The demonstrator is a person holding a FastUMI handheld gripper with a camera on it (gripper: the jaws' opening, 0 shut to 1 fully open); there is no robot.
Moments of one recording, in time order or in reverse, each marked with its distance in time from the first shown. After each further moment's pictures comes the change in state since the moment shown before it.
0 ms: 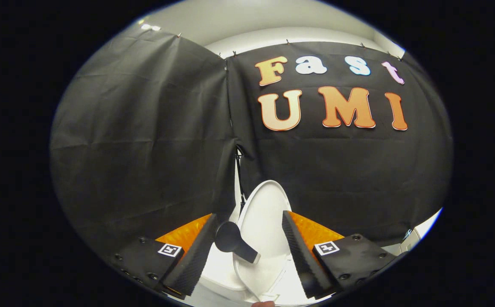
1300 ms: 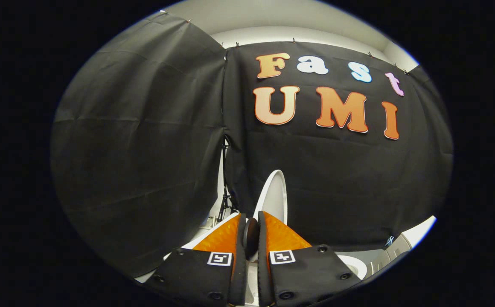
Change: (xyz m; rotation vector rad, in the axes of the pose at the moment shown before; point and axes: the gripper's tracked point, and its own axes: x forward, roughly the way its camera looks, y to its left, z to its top) arm 0.048 0.022 -0.047 -0.114 0.042 -0.138
